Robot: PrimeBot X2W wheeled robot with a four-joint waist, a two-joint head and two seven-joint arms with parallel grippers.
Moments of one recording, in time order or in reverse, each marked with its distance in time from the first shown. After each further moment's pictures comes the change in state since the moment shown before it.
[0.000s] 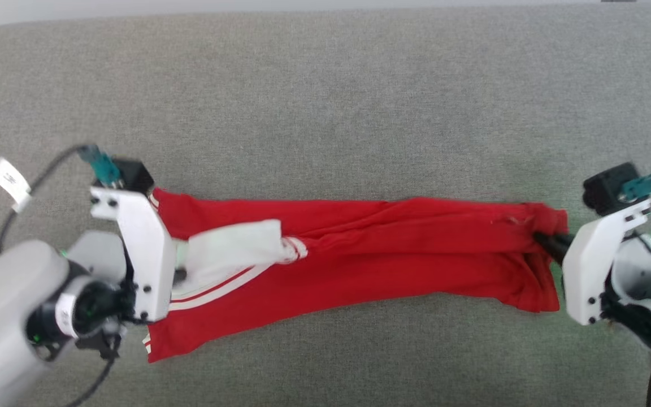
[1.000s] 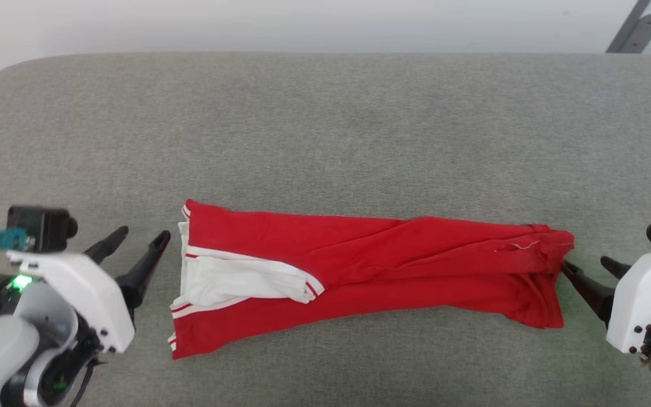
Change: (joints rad) left arm 0.319 0.039 0.168 0.033 0.070 -0.161 -0.753; right arm 0.196 0.115 -0.282 -0.107 -0.017 -0.001 0.057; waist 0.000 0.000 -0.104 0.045
